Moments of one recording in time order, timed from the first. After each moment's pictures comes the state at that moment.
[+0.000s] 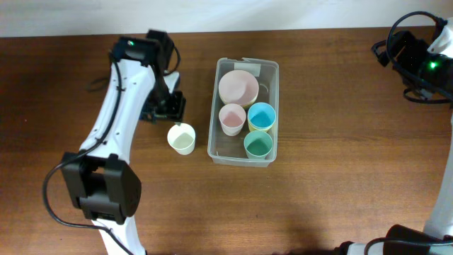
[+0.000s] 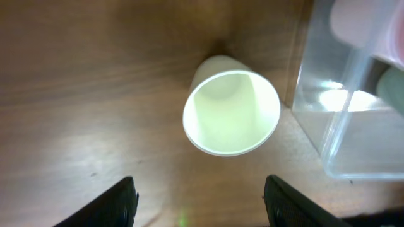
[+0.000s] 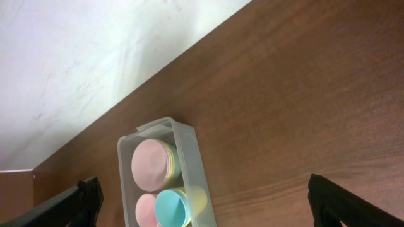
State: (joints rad) left arm -0.21 2.03 1.96 -1.56 0.05 -0.07; right arm -0.35 1.59 1.90 -1.15 -0.43 0.37
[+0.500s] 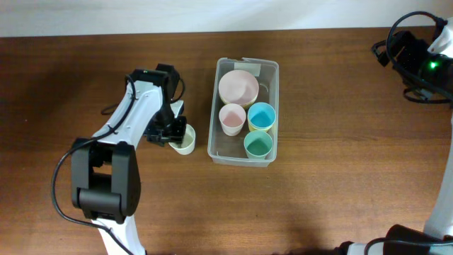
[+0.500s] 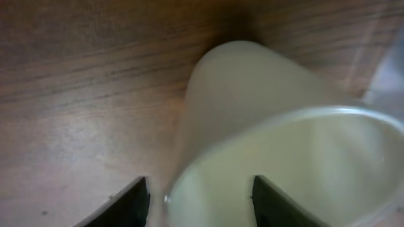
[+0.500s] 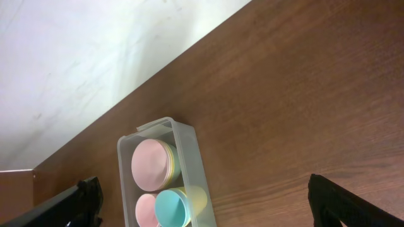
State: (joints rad) left arm -0.20 2.03 1.58 -1.28 0.06 -0.07; right arm -0.35 1.59 1.90 -1.15 -0.43 0.37
